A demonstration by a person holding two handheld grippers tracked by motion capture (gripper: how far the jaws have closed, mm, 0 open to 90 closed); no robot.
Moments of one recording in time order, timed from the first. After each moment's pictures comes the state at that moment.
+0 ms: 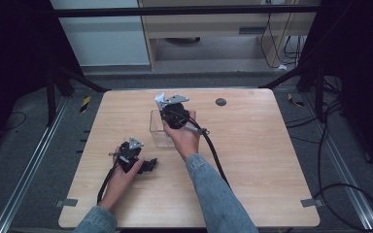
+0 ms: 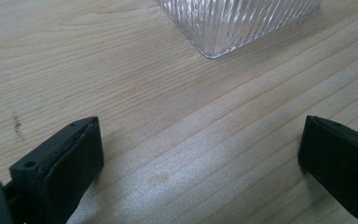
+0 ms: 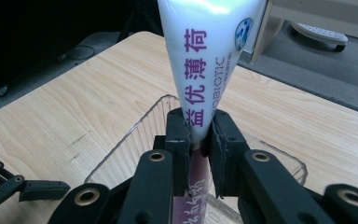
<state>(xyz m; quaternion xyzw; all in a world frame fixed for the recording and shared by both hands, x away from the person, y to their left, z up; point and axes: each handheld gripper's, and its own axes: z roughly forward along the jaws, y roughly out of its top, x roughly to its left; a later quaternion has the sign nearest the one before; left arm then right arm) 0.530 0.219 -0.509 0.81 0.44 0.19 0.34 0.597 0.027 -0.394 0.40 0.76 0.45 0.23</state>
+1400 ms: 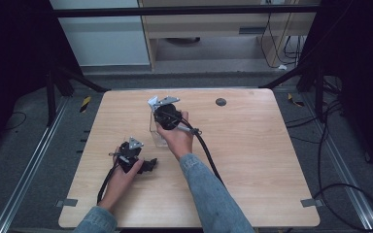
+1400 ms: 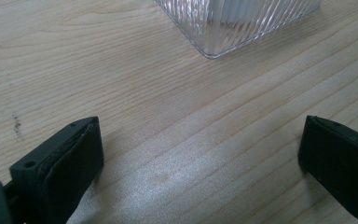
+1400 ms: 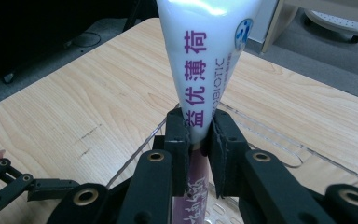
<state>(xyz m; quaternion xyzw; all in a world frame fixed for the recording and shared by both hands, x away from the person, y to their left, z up) 0.530 0.219 -0.509 0.81 0.44 0.19 0.34 0.603 0.050 -0.402 0.39 0.78 0.44 0.21</state>
